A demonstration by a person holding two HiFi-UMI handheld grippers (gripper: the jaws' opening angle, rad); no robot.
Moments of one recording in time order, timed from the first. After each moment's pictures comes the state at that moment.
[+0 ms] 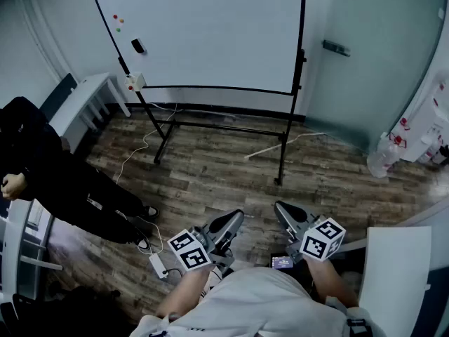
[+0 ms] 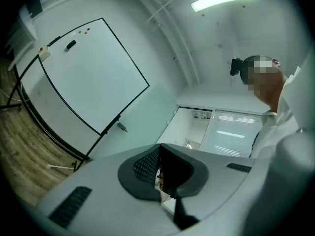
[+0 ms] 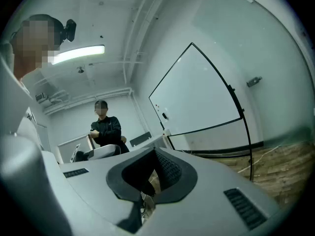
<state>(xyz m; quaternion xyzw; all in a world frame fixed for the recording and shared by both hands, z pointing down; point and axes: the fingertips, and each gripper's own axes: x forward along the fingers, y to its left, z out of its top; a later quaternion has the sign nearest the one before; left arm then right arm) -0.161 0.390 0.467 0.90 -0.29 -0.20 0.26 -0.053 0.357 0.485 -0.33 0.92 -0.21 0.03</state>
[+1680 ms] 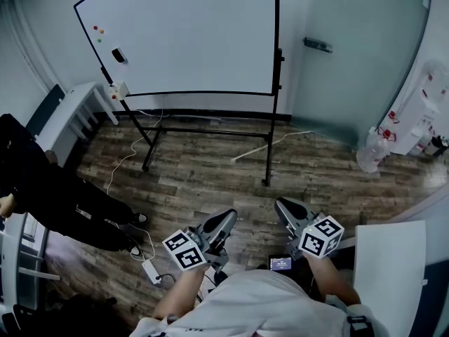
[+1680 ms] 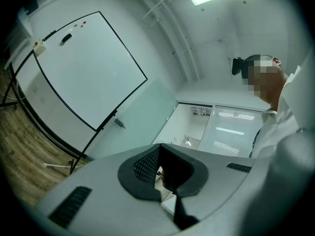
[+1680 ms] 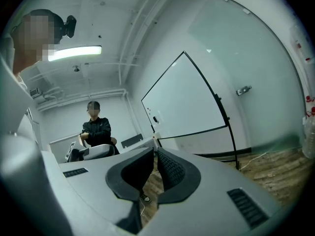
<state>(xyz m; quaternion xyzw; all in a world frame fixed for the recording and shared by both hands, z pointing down) -0.101 0.371 0.471 0.90 -0.29 -0.18 0.26 0.031 0.336 0.490 -0.37 0.91 -0.20 0.03</state>
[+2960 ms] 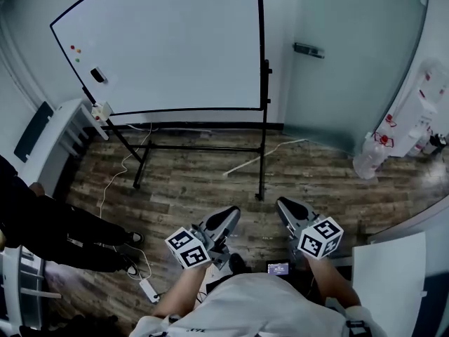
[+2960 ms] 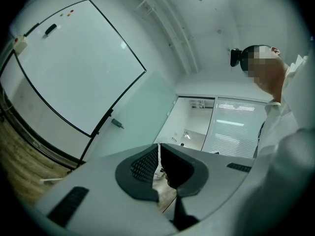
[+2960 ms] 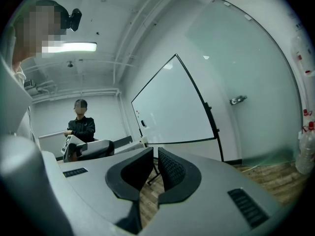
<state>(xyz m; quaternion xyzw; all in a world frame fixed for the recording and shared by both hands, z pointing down) -0.043 0.236 0.469 0.92 -0.27 -0.15 0.23 0.087 0.213 0.492 -0.41 0.90 -0.17 0.02</state>
